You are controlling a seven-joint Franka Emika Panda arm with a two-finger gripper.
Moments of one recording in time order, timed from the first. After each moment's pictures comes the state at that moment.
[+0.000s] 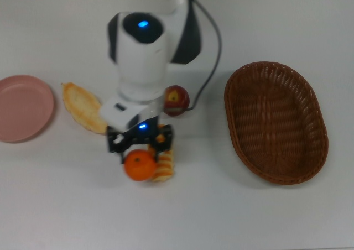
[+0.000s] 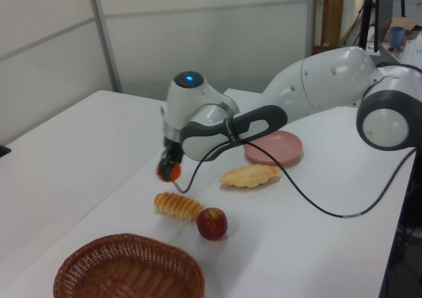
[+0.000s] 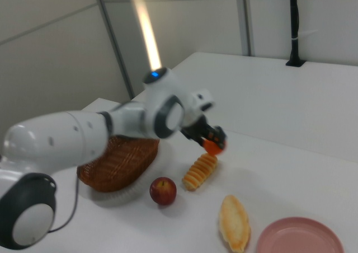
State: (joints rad) arm 0.03 0.60 0.08 -1.42 -0.23 2.39 0.06
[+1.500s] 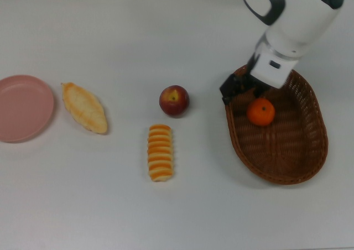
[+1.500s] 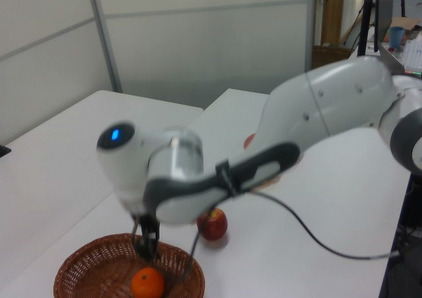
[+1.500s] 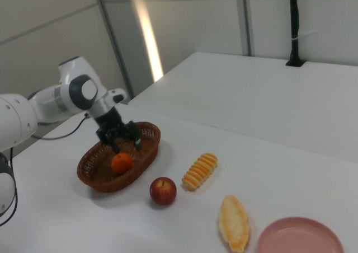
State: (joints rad) arm 0.35 0.49 0.15 -1.43 -0.32 1.90 0.21
